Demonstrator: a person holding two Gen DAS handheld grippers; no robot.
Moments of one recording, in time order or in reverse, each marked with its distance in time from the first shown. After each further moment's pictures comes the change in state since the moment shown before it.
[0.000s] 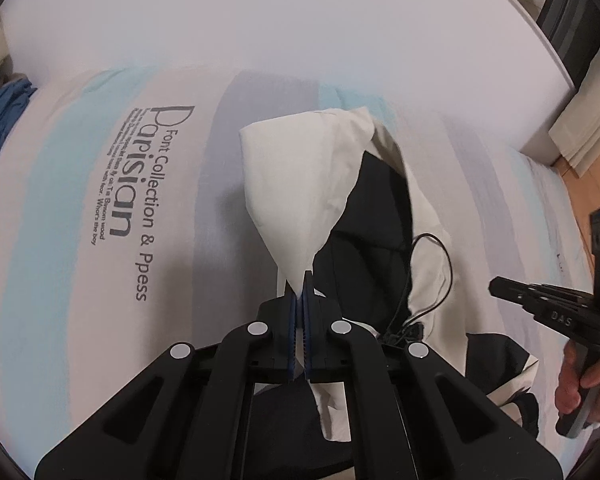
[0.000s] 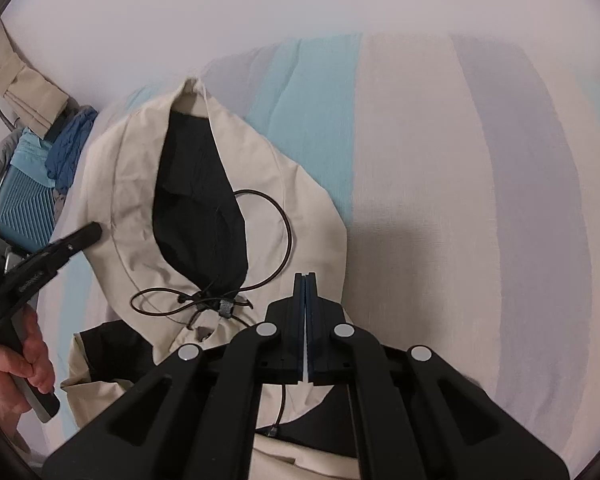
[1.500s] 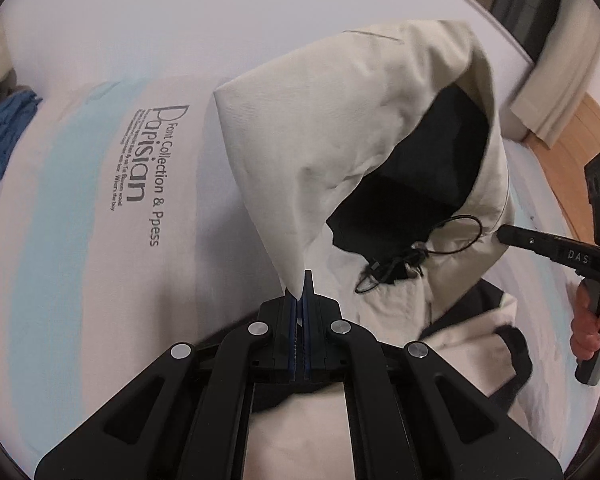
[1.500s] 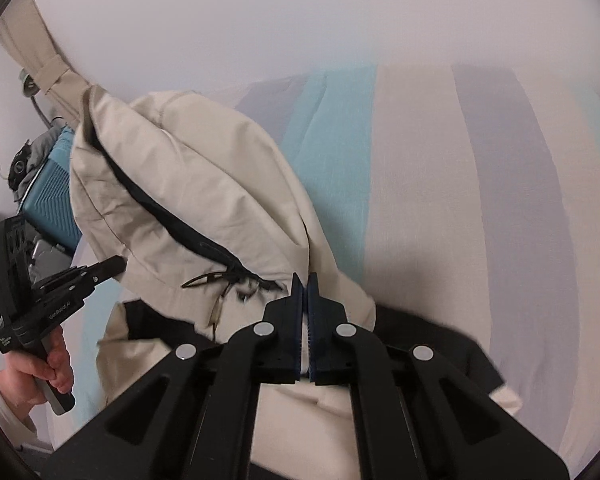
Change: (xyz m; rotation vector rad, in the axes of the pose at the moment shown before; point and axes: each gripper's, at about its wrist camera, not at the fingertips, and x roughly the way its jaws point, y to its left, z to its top) left arm -0.084 -0.020 -0.077 0.083 -0.045 -0.055; right arm -0.091 0.016 -0.052 -0.045 -0.121 0.065
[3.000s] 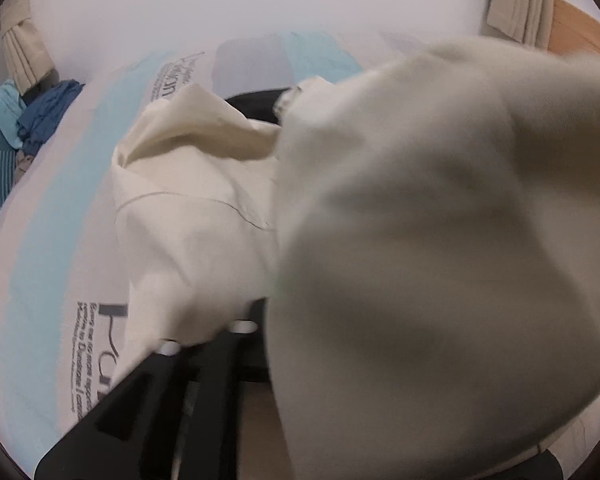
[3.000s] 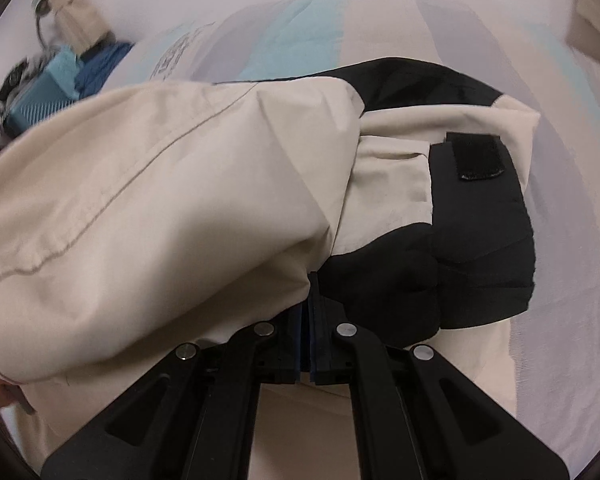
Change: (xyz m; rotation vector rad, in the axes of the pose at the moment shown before) left arm -0.021 -0.041 -0.247 0.162 -0.004 0.191; right arm 0.006 0.001 -0.226 -0.070 0.043 -0.158
